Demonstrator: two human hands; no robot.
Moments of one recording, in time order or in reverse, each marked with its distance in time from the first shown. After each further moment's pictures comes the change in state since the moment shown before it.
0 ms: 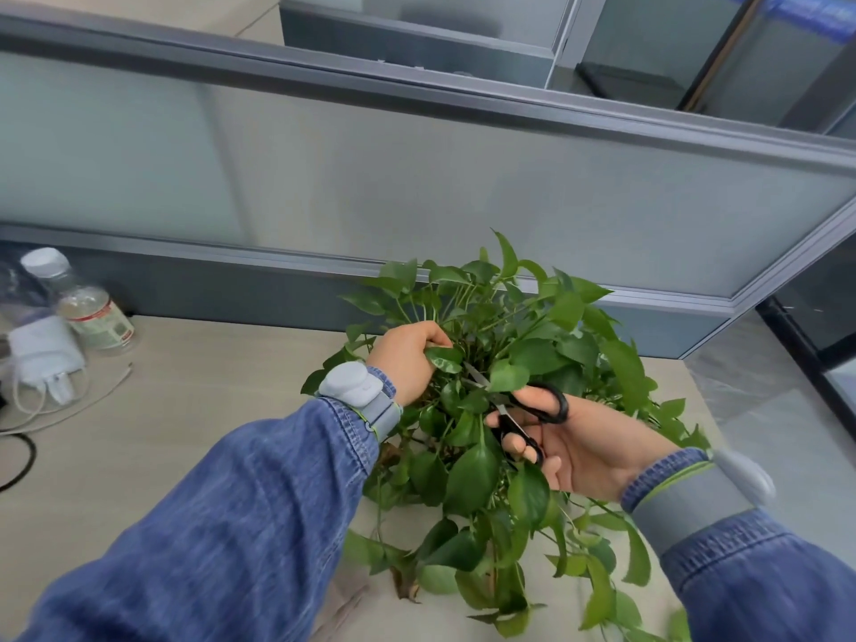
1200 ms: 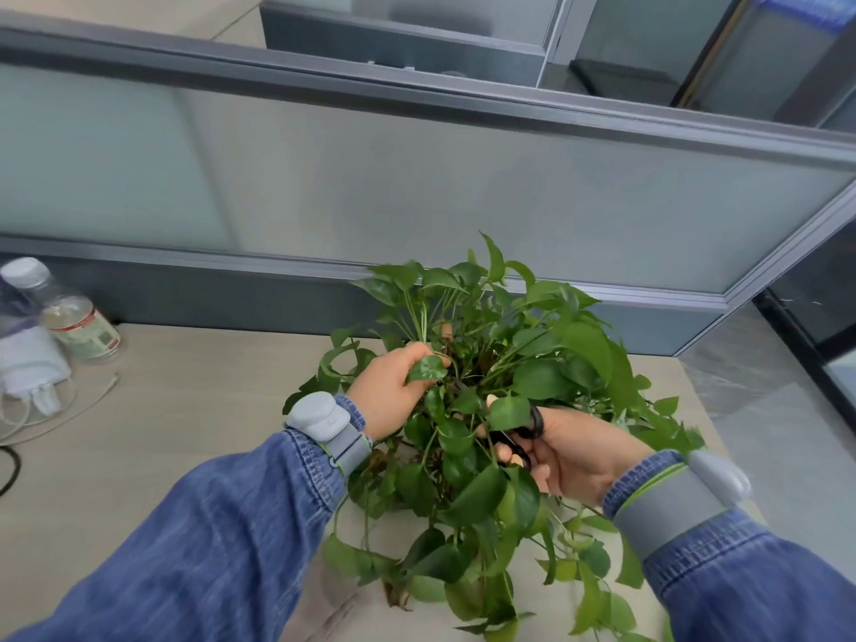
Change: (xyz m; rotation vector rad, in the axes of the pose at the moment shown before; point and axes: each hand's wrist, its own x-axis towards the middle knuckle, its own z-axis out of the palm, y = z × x) left_hand -0.027 0.002 -0.003 -0.063 -0.136 0.111; right_hand 0.005 0.005 0.002 -0.177 0.189 -0.059
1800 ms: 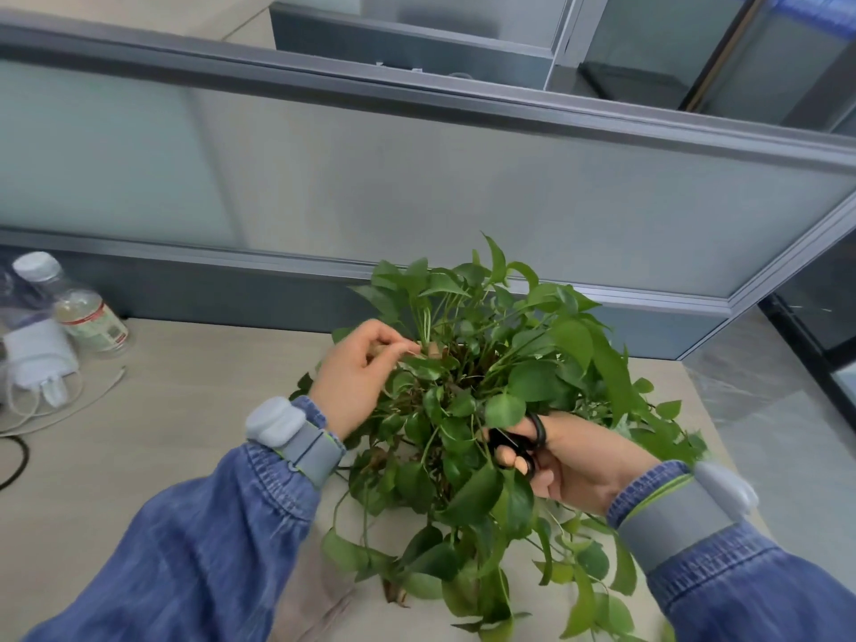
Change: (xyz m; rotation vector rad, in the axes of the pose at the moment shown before) left_hand -0.017 0.000 -0.020 -0.184 0.304 -0.103; right_hand -0.004 0.007 -0.004 0.084 -0.052 -0.011
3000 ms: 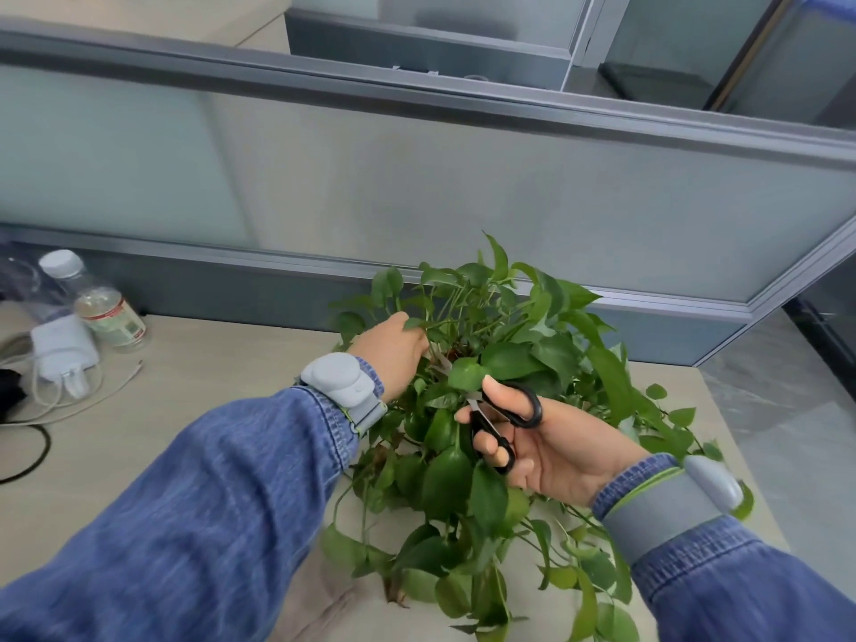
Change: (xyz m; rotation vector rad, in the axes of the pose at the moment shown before) left_hand 0.044 0.010 0.020 0.816 -0.265 0.121; right_hand 0.002 -0.013 0.009 0.039 -0.229 -0.007
